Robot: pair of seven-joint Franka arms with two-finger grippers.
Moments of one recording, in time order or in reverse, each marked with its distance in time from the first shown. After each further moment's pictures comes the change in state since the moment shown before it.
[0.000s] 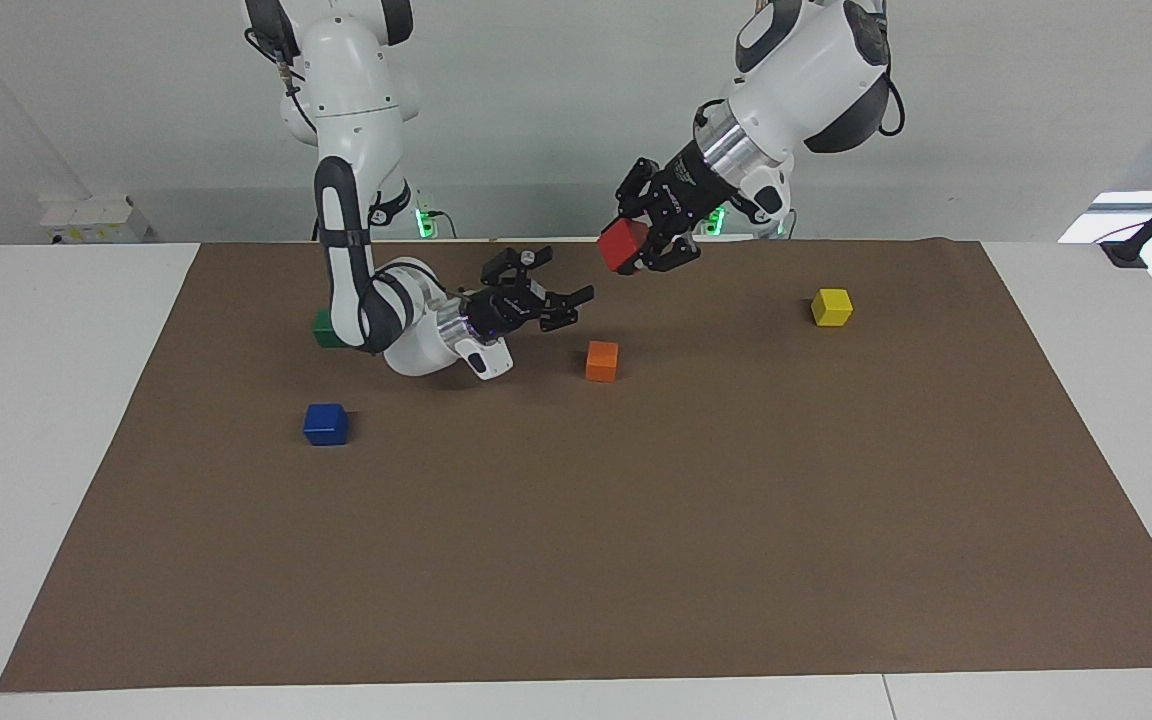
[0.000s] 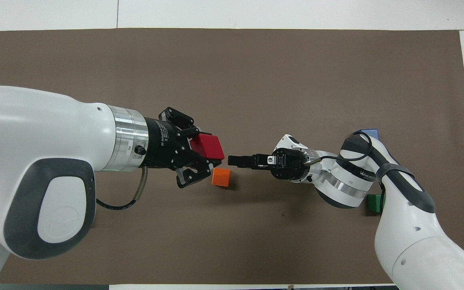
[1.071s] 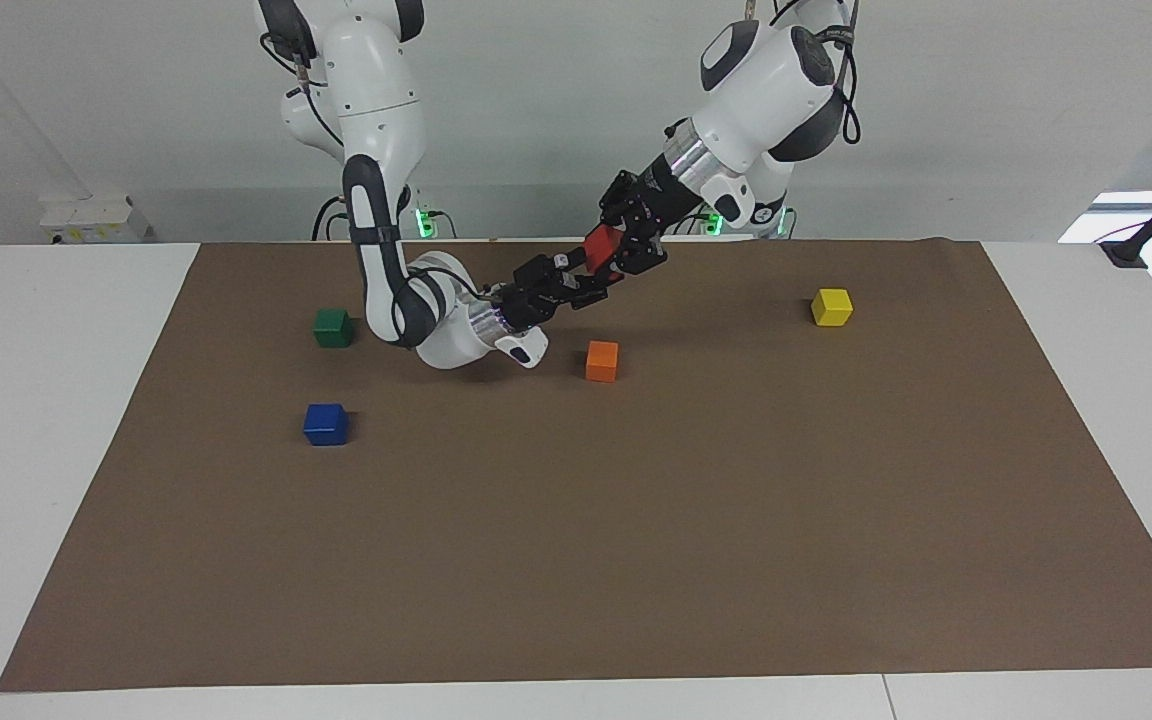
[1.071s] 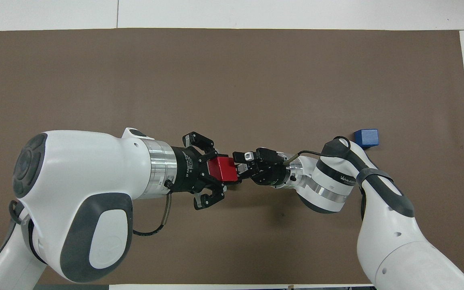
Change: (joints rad) left arm -0.056 -0.063 -0.006 -0.161 -0.030 0.084 0.200; right arm 0.046 0.004 0.035 0.011 0.068 0.037 0.327
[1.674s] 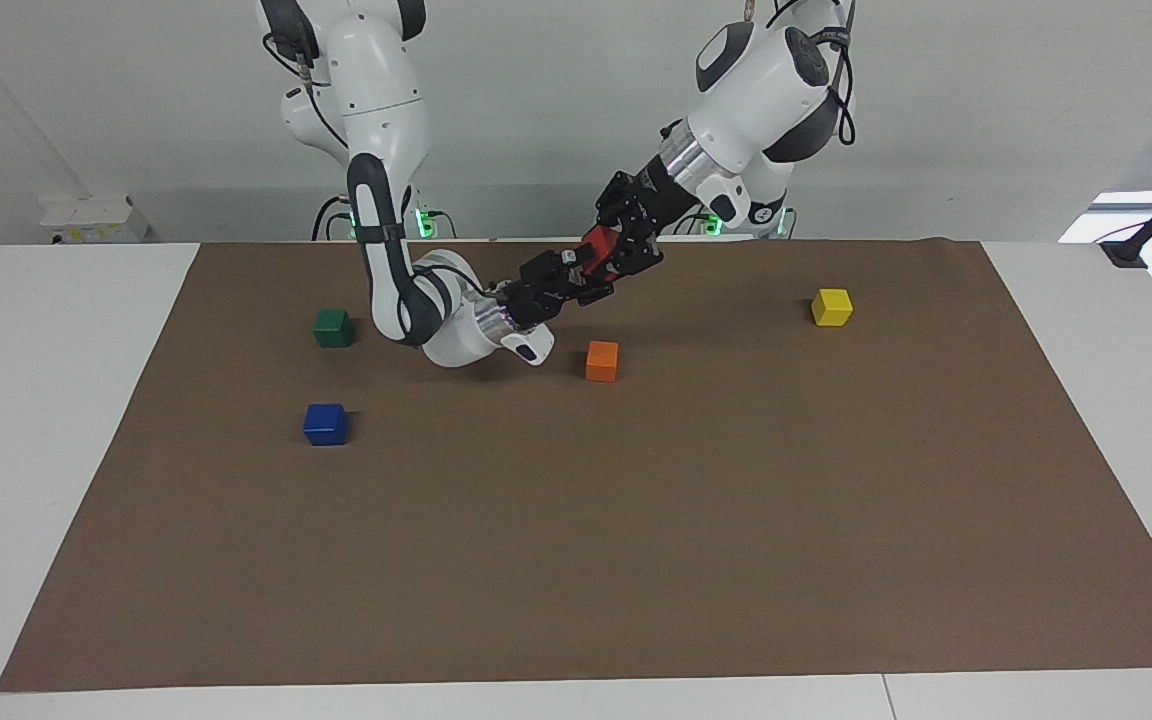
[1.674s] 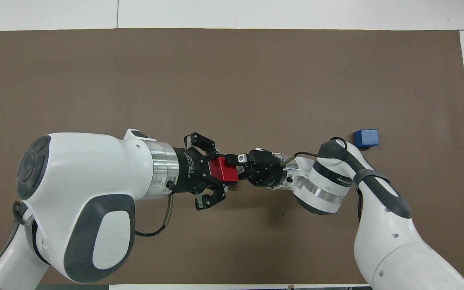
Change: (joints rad) left arm -0.002 -0.011 0.005 -0.031 -0.016 0.014 0.004; right arm 0.017 0.000 0.016 0.005 0.022 0.002 -0.043
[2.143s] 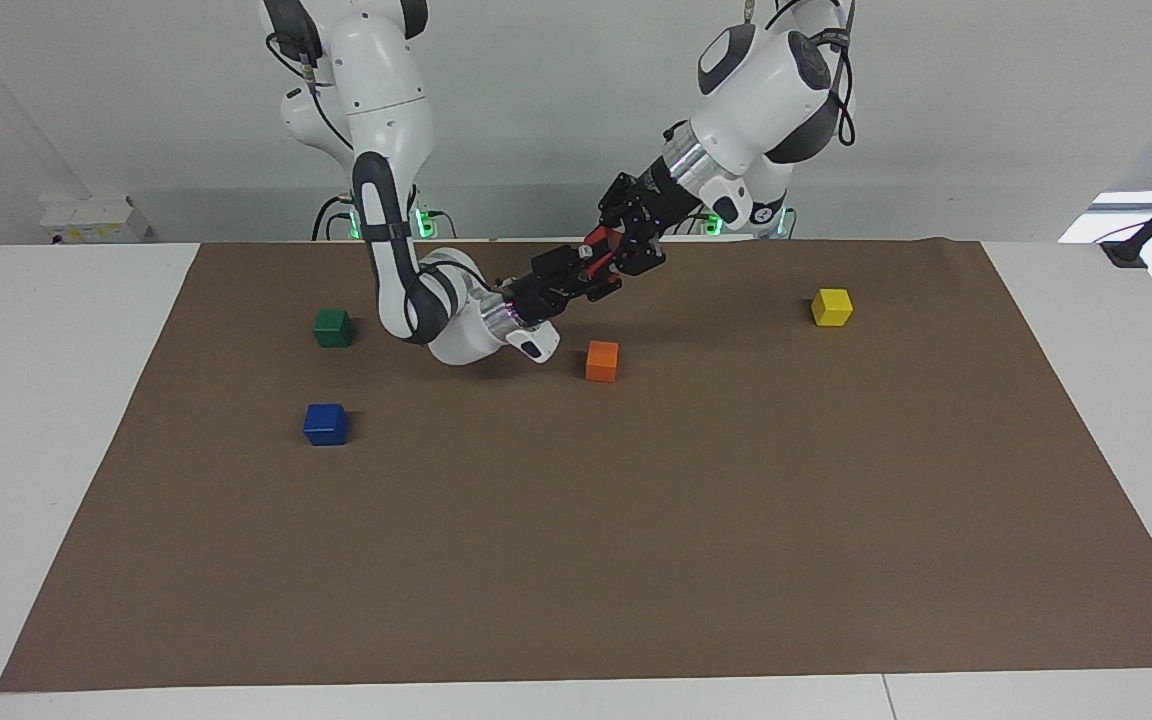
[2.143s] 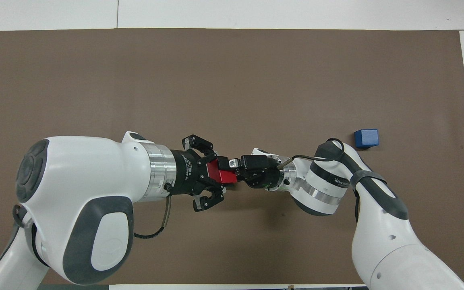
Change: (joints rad) left arm 0.000 -0.003 0.001 -0.002 -0.001 0.001 0.011; right arm 0.000 -0.001 0.000 0.001 0.000 0.000 -0.009
